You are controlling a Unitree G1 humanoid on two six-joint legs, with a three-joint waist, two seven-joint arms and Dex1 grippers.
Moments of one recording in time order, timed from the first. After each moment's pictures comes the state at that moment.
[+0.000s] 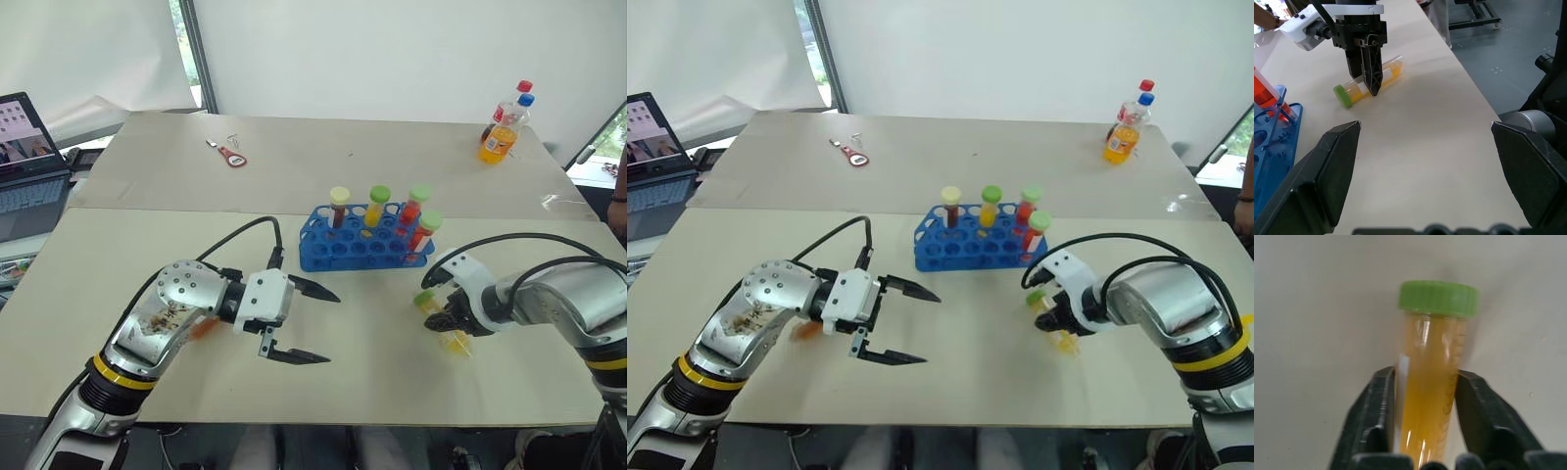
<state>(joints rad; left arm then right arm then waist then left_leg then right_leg) -0.42 0.67 -0.26 -0.34 -0.37 0.24 -1.29 -0.58 -0.96 0.26 -0.30 0.58 1.51 0.60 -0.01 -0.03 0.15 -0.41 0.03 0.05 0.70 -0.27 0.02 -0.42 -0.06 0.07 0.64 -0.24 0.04</state>
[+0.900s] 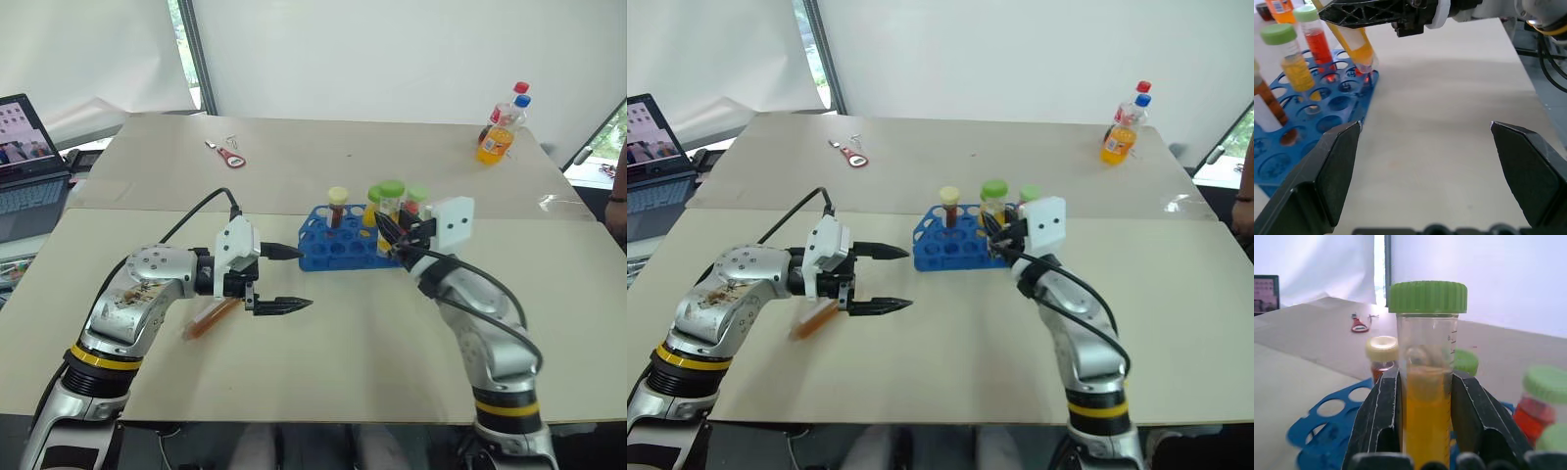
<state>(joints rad) -0.47 0.69 -0.11 -0.21 -0.47 0.44 -1.16 -0.35 -0.22 0.01 -0.25 0.19 0.34 0.26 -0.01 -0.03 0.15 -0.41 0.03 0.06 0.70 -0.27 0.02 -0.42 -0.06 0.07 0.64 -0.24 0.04</state>
